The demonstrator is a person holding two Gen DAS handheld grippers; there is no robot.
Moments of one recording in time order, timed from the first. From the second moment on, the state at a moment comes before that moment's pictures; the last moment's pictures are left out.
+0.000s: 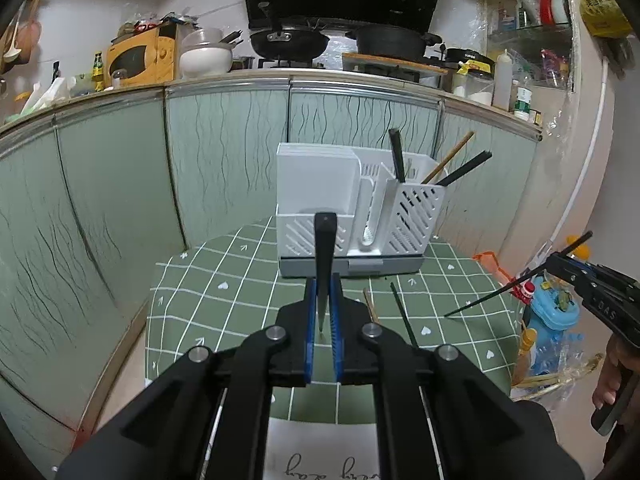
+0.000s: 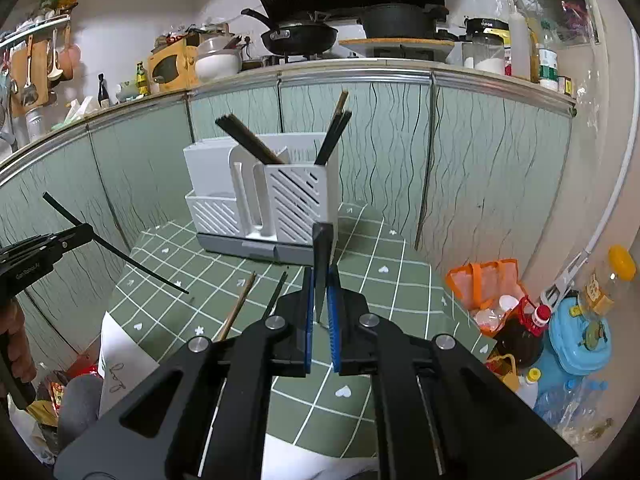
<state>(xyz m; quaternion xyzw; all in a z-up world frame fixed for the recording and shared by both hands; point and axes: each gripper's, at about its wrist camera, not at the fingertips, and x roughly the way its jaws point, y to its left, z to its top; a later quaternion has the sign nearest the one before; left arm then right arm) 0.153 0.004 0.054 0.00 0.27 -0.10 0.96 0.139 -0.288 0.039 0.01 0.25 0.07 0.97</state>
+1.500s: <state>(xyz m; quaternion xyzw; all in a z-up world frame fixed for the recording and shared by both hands) 0.246 -0.060 0.181 0.02 0.24 -0.26 0.93 0.216 -0.319 0.192 0.04 0.19 0.16 0.97</state>
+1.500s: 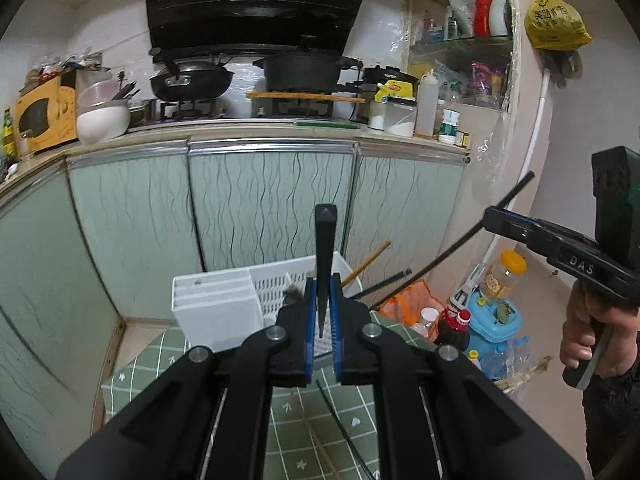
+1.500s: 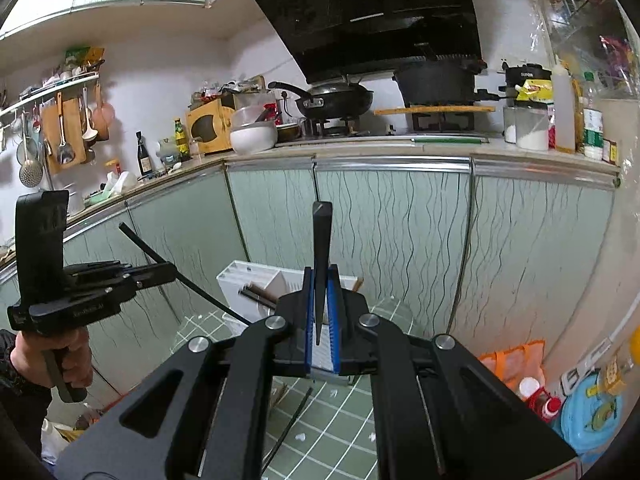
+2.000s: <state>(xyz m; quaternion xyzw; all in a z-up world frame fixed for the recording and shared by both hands) 0.318 -0.082 0.188 0.02 0.25 -0.28 0.93 0.295 -0.318 0.191 0.03 0.20 0.17 0.96</state>
